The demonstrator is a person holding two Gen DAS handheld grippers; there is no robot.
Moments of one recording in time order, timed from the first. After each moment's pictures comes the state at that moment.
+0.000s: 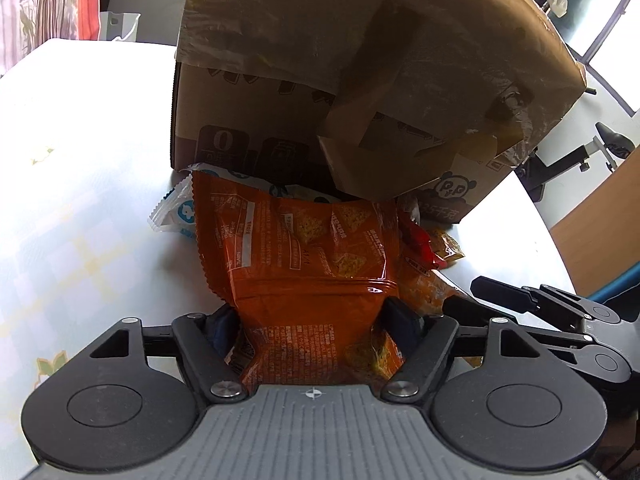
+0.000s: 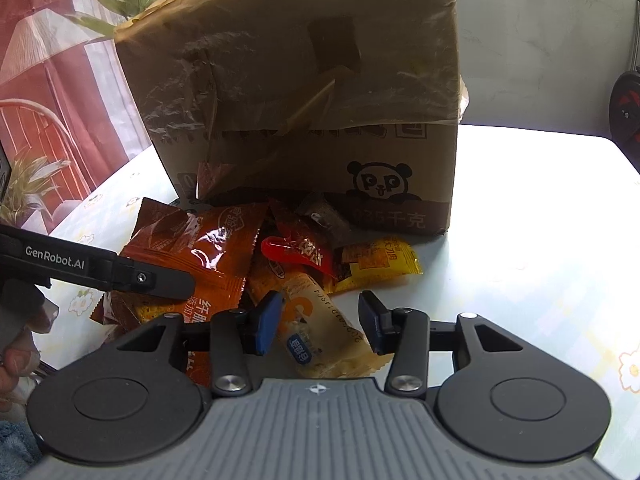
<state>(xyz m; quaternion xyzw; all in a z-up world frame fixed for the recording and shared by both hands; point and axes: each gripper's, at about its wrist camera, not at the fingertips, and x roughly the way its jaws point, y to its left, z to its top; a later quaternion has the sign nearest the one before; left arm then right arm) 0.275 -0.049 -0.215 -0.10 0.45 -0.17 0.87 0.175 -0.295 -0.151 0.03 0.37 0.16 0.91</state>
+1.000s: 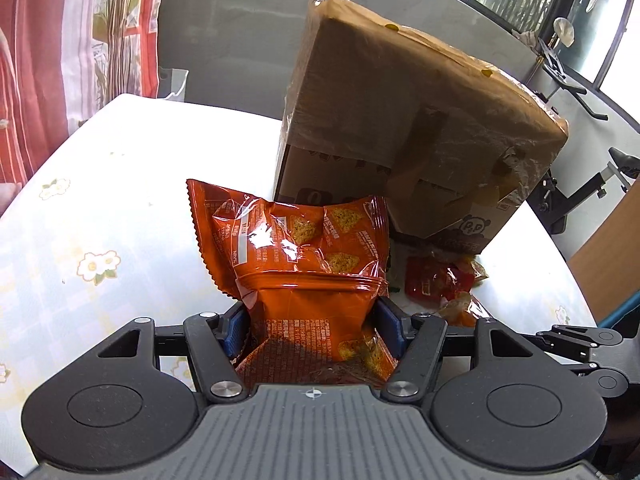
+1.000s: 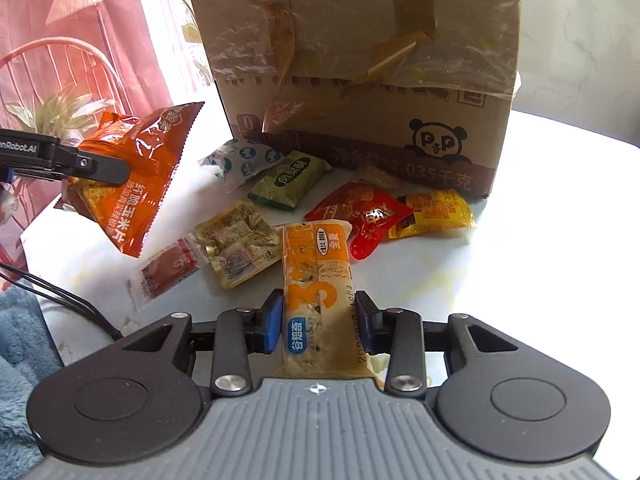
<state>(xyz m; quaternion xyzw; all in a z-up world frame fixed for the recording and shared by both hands) 0.216 0.021 -0.158 -0.07 0.39 -0.11 0.91 0.144 -0.280 -0.146 -0.01 0.40 0.22 0.89</state>
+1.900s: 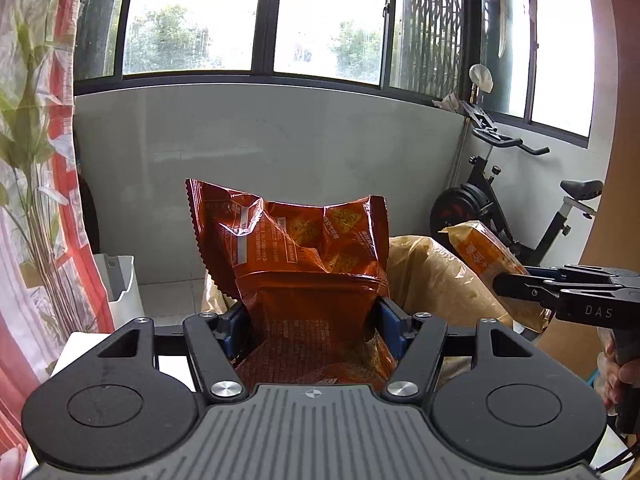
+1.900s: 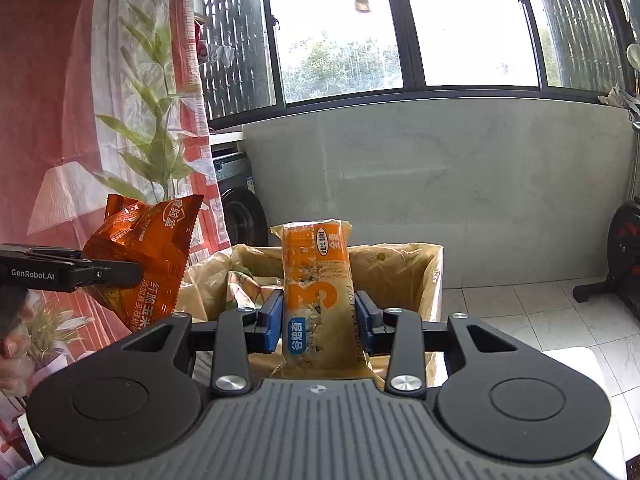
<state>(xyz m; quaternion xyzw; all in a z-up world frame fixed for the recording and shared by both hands) 0.321 -0.063 -0.004 0.03 0.21 -0.18 0.96 0.229 -0.317 0.033 0.05 0.18 0.17 0.97</state>
